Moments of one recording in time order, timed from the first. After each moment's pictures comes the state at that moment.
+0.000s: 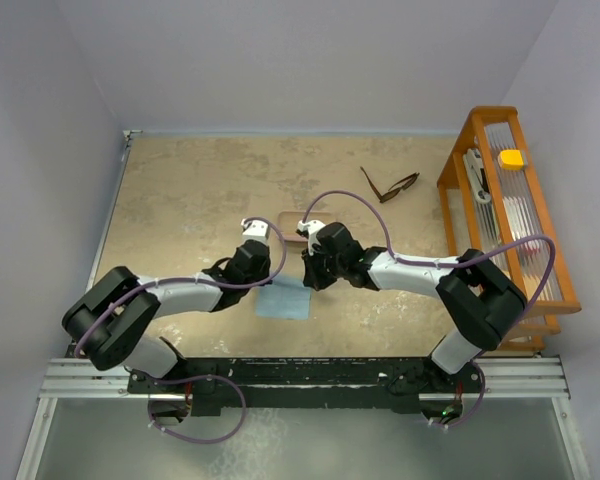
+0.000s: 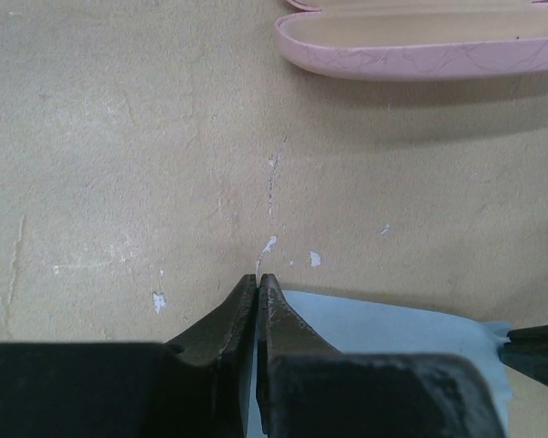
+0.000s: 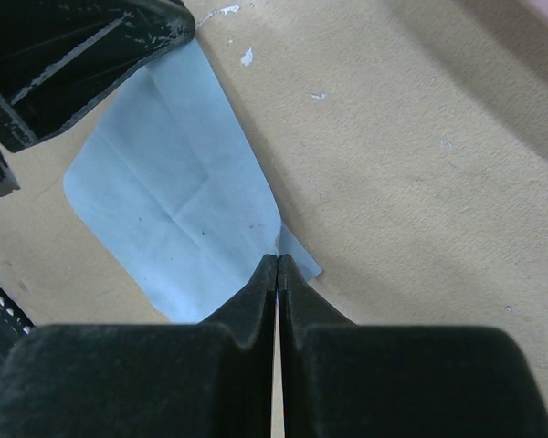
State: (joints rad) left arm -0.74 1.48 0.54 0.23 -0.34 -0.49; right arm 0.79 1.62 0.82 -0.03 -0.17 0.28
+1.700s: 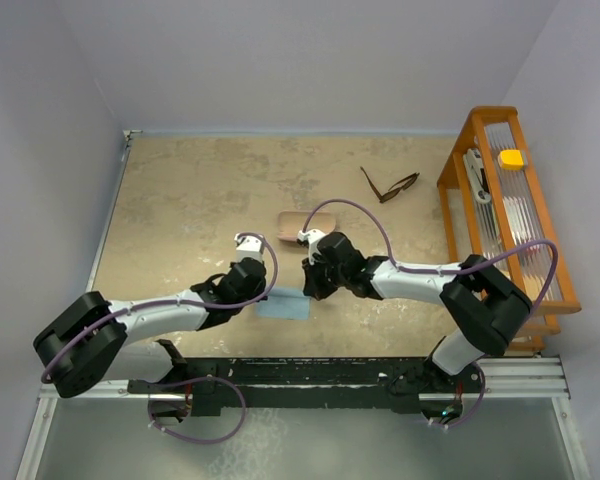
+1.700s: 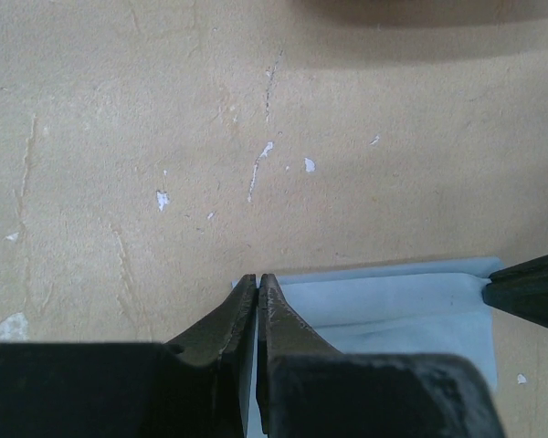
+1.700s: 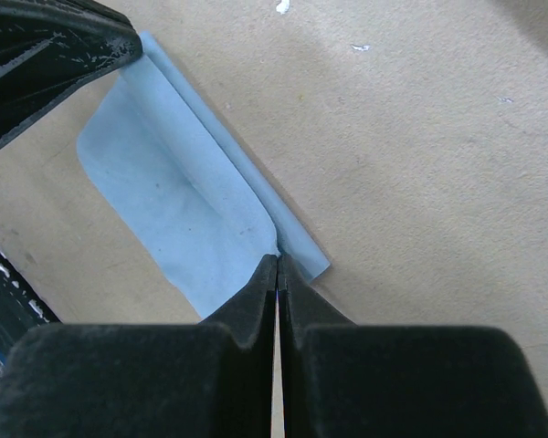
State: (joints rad) left arm -0.85 1.27 0.44 0.09 -0.42 -0.58; right arm 0.83 1.58 0.75 0.01 -0.18 0.29
